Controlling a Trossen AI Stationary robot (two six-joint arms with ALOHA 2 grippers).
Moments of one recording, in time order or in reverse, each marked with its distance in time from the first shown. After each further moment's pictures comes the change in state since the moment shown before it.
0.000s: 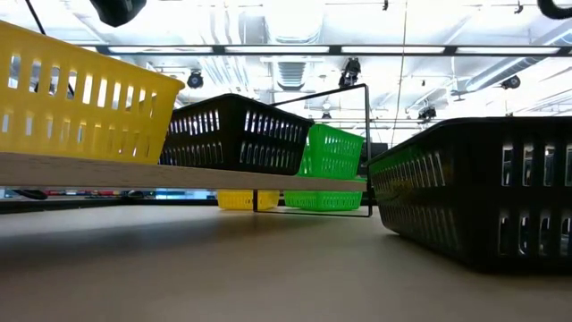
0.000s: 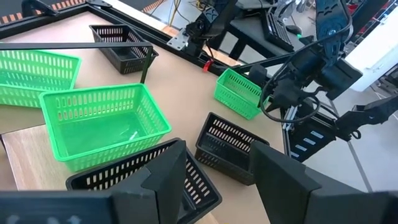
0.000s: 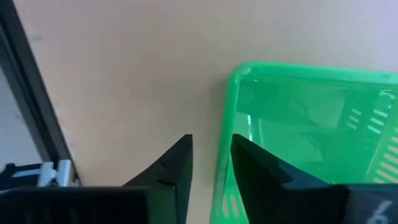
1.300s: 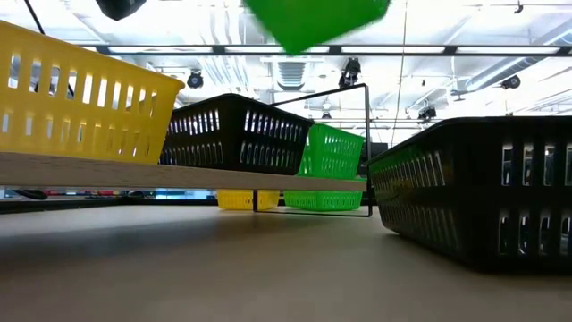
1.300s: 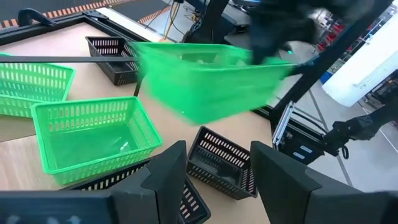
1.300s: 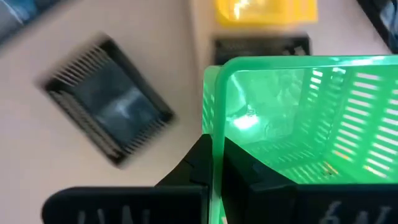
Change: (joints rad) left arm 0.000 -0.011 0.000 0.056 -0.017 0.000; right arm -0.748 -0.034 0.756 -0.312 -0.040 -1.731
